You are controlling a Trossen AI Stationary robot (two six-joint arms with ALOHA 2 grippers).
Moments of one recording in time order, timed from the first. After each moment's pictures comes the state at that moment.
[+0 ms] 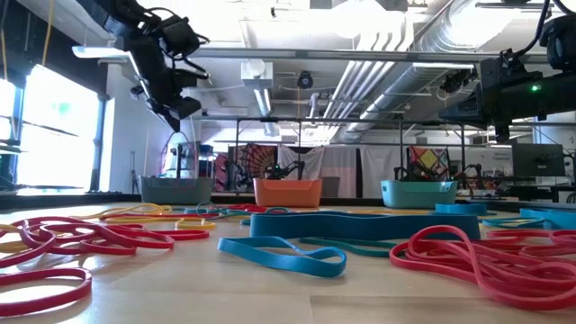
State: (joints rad) left arm 0.75 1.27 0.90 -0.46 -0.52 0.06; right arm -0.57 0.05 0.01 0.03 0.10 0.28
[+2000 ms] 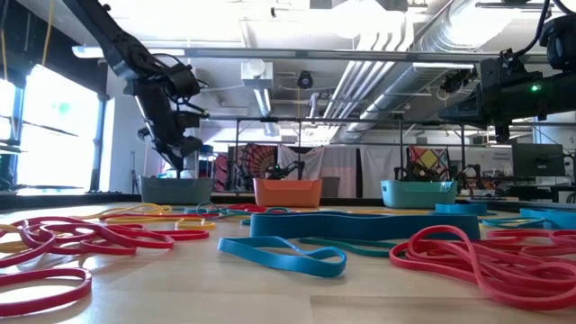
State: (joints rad) left arm 0.90 1.49 0.82 -0.22 -0.32 0.13; right arm -0.57 0.05 0.01 0.03 0.10 0.28
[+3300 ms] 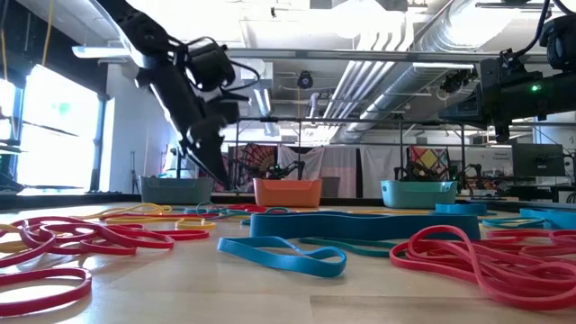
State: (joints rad) left arm 0.40 1.56 0.81 -0.26 -0.03 -0.03; right arm -0.57 0.05 0.01 0.03 0.10 0.28
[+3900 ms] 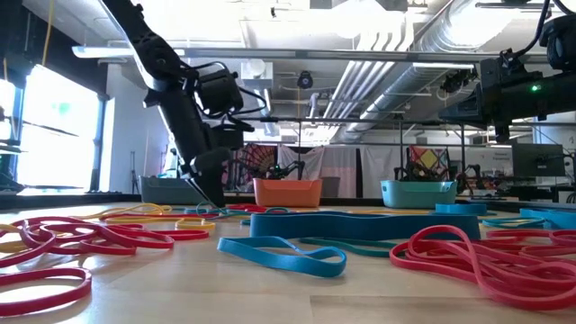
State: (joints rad) left arm 0.40 1.71 0.82 -0.20 -0.06 -0.05; right arm -0.57 0.05 0.01 0.03 0.10 0.28
